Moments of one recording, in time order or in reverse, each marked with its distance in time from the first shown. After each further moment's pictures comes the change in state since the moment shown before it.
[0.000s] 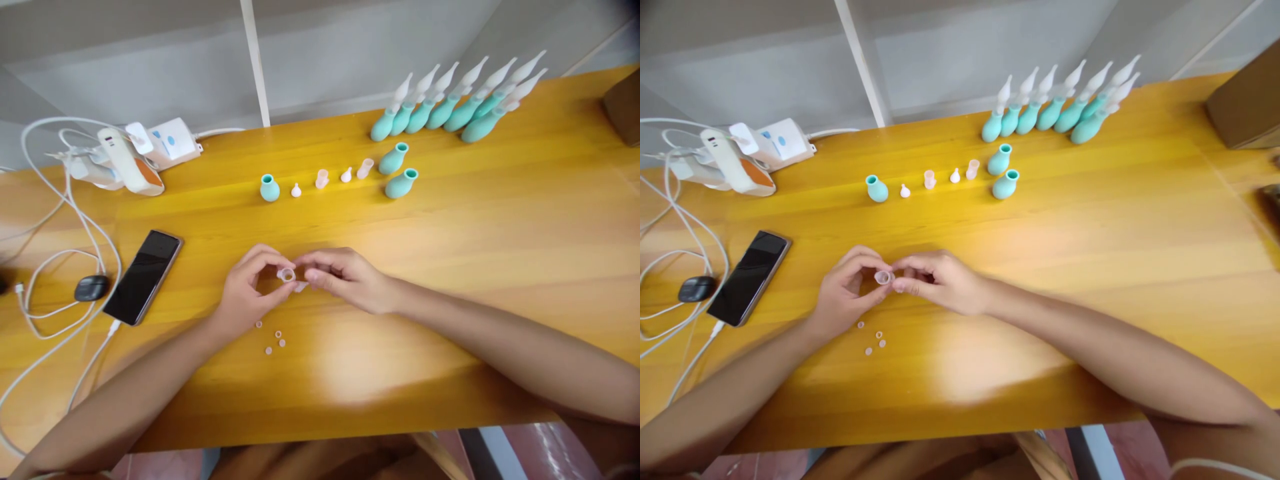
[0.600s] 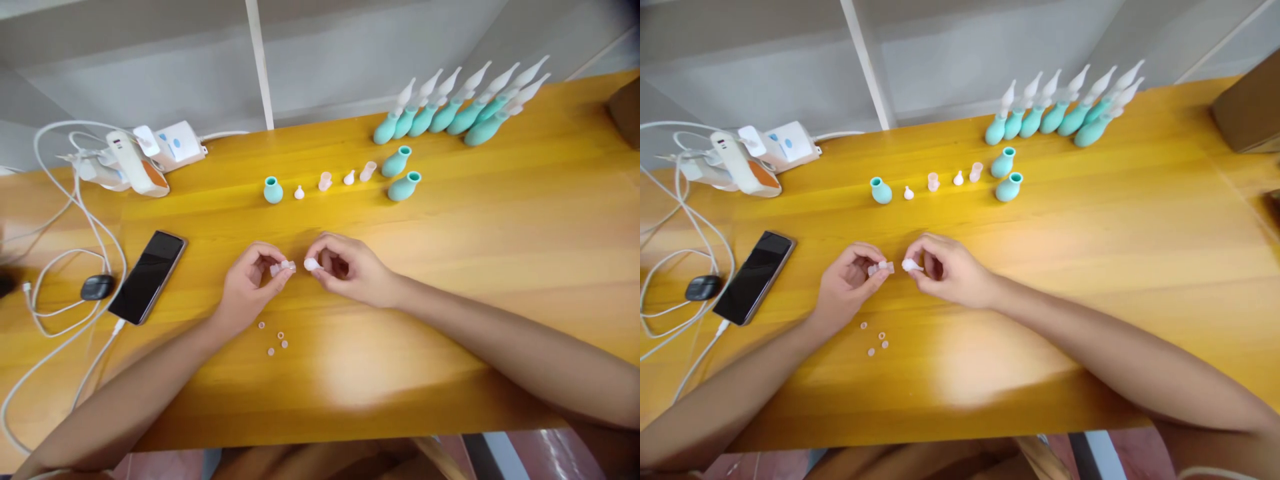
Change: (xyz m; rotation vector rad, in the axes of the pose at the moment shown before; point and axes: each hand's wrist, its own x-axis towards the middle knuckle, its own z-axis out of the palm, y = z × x) left_hand 0.004 0.000 0.005 -0.275 0.147 -0.179; right_hand 0.004 0.008 -0.005 -0.270 0.204 -0.175
